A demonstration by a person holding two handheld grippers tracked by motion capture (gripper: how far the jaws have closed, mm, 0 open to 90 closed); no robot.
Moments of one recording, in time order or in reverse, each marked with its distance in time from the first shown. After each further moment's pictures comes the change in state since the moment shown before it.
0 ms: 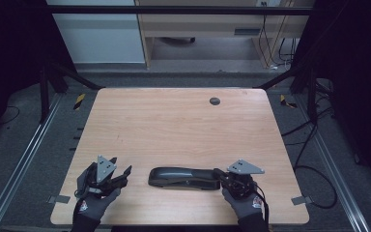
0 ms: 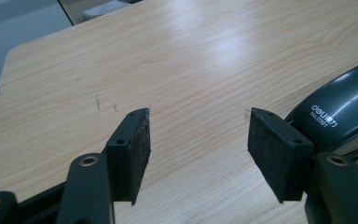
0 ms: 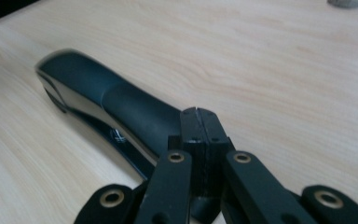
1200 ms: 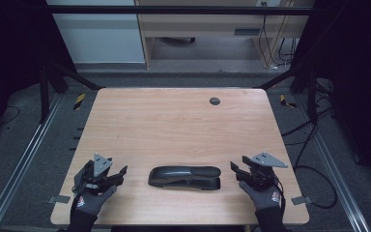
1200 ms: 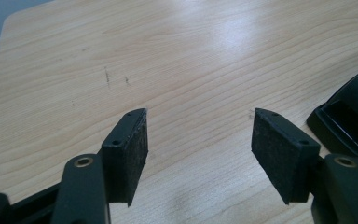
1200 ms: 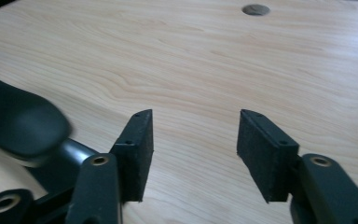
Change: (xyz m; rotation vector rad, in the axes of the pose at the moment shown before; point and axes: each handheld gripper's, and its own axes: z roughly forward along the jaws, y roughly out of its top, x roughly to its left) left arm 0.020 -0.014 0.016 0.074 0.006 -0.044; right arm -0.062 -0.006 -0.015 -0.033 -0.144 0.074
